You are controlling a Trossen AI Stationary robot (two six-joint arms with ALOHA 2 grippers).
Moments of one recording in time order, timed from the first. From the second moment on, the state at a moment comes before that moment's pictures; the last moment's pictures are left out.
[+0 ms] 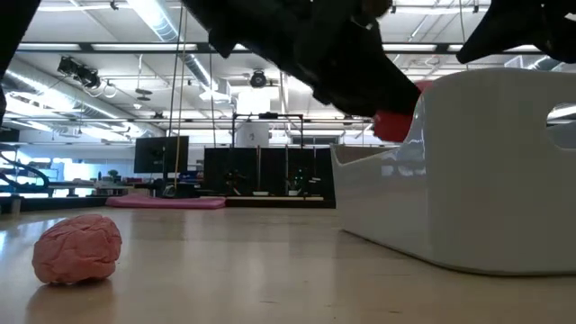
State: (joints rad) left arm -0.21 2.04 1.34 0.18 -0.01 0.14; right arm 0.73 1.26 0.93 -1.02 1.02 1.67
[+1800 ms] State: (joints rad) left arm -0.41 1.73 1.34 -0.80 -0.01 -0.12; right arm 0.74 1.31 0.93 -0.86 0.99 1.58
